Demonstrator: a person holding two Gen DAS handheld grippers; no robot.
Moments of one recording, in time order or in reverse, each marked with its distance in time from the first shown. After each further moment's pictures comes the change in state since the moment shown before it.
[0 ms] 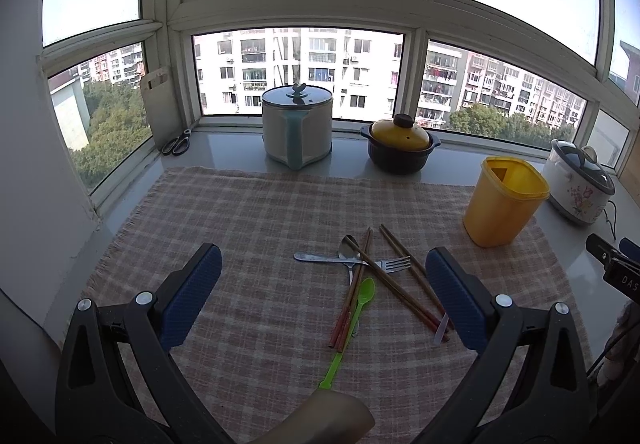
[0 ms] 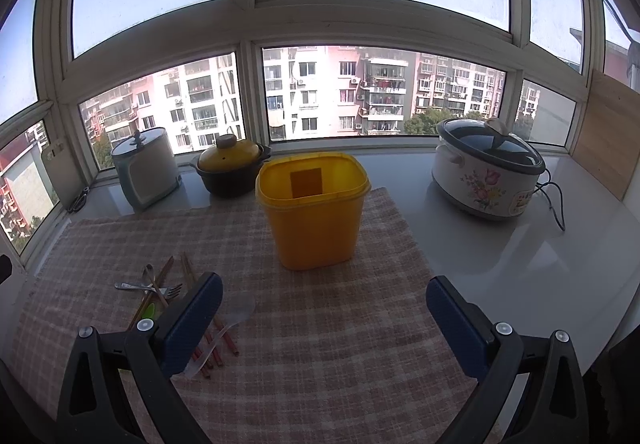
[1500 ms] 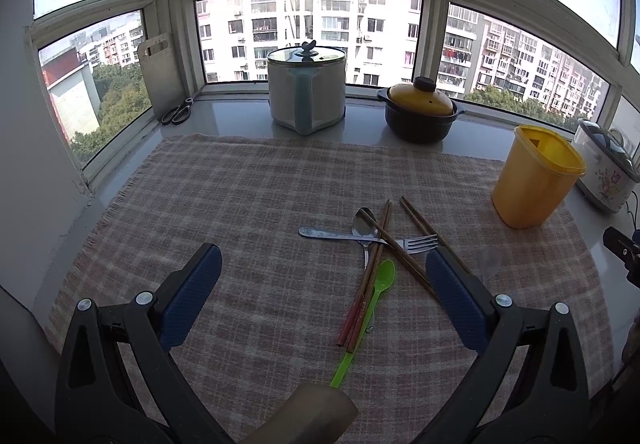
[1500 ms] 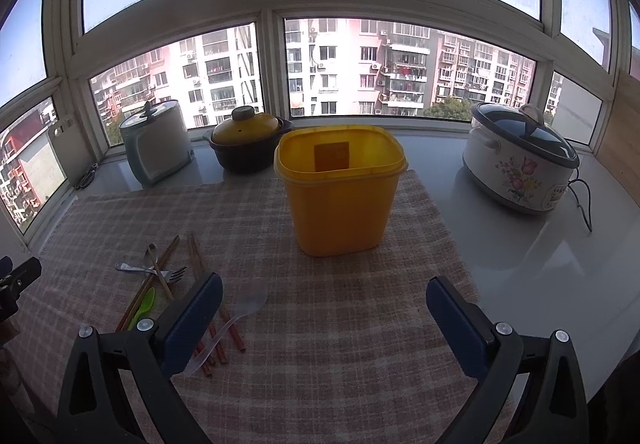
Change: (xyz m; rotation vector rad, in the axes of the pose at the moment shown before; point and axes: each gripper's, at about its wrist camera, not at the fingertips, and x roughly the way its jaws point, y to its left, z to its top) left arm 0.062 0.006 -0.016 -0.014 0.120 0.051; right arm 0.046 0.014 -0.005 -0.049 0.077 0.067
